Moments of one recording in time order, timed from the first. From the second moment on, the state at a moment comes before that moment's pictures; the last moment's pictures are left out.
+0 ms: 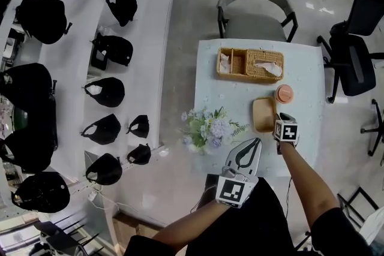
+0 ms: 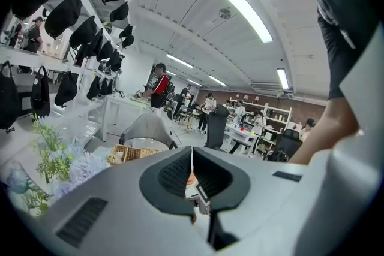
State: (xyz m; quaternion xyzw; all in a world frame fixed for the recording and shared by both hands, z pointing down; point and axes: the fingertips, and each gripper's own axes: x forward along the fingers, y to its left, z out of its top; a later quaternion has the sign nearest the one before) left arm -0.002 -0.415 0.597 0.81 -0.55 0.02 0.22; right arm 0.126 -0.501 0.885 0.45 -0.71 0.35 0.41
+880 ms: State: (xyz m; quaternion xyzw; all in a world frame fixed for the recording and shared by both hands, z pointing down) left arm -0.002 -0.339 0.560 0.75 -0.63 0.02 0.20; right arm 0.157 -0.412 0.750 0.40 -0.81 0.30 0.31
